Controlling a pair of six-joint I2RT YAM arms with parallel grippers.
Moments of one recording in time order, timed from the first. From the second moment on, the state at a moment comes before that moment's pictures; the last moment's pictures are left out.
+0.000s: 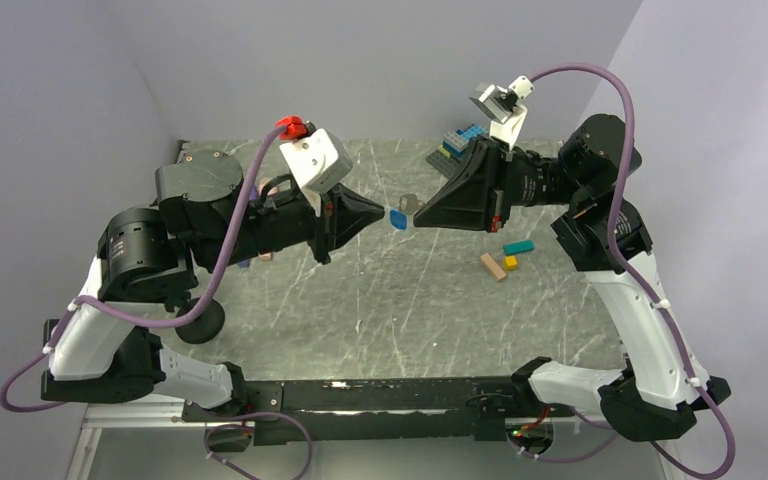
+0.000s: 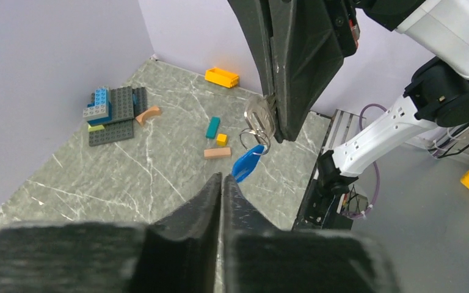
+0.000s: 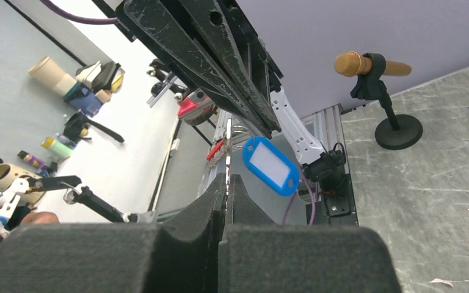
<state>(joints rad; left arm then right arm) -1.24 1.33 2.18 -0.93 -0.12 -0.02 0.53 1.17 1.70 -0.30 -1.13 0.82</state>
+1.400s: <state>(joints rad) -1.09 1.26 1.94 -0.58 0.21 -0.21 0.53 1.15 1.75 -0.44 -1.06 0.77</state>
